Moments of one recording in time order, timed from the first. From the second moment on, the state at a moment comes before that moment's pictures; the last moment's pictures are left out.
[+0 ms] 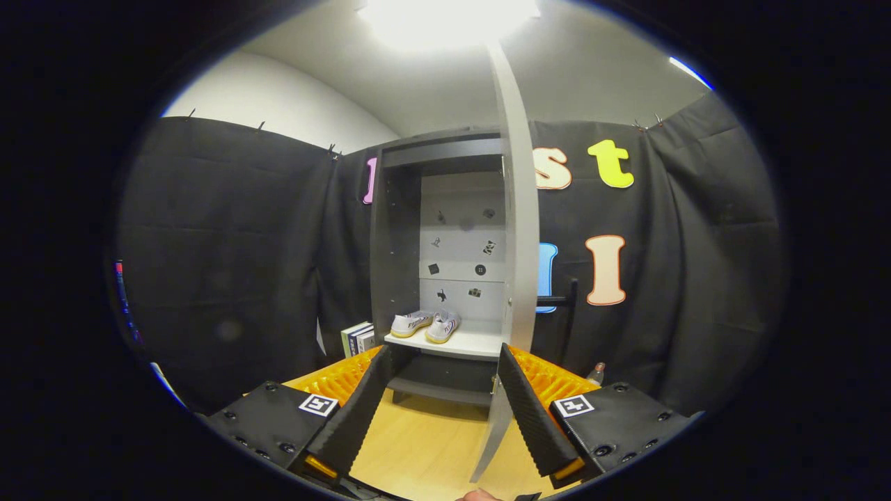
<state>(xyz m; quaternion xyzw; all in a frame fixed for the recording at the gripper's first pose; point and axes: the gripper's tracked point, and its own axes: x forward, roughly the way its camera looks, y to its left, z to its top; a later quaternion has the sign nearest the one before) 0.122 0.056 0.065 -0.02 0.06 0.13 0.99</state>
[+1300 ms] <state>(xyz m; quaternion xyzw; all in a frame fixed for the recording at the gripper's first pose) 0.205 -0.106 0.016 0.00 0.09 -0.15 0.99</state>
